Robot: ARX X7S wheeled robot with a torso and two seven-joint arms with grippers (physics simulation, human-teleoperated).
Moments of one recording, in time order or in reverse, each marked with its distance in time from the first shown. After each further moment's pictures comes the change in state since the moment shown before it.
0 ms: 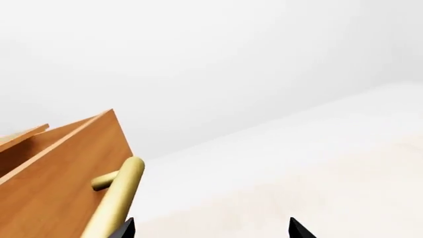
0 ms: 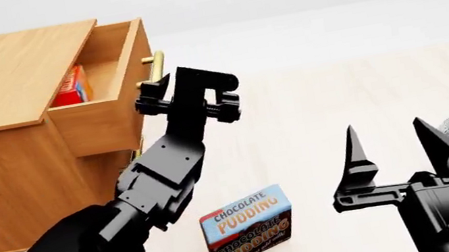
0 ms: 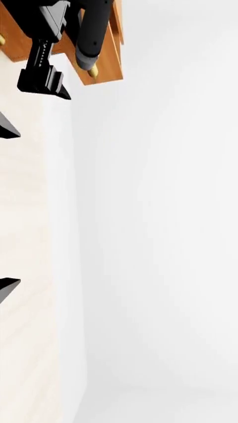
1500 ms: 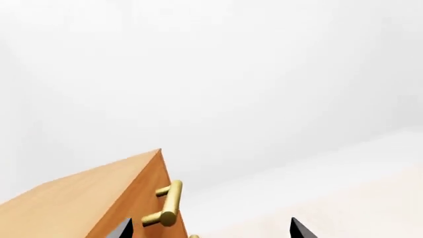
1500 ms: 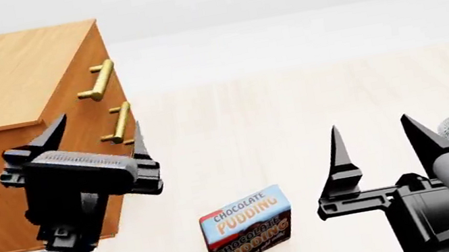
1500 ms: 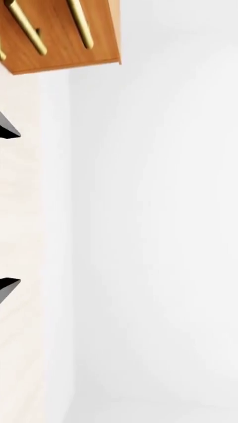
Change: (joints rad) left arm 0.067 -0.982 0.072 1.439 0.220 -0.018 -0.512; right arm 0.083 -0.004 -0.074 -0.102 0.009 0.106 0.090
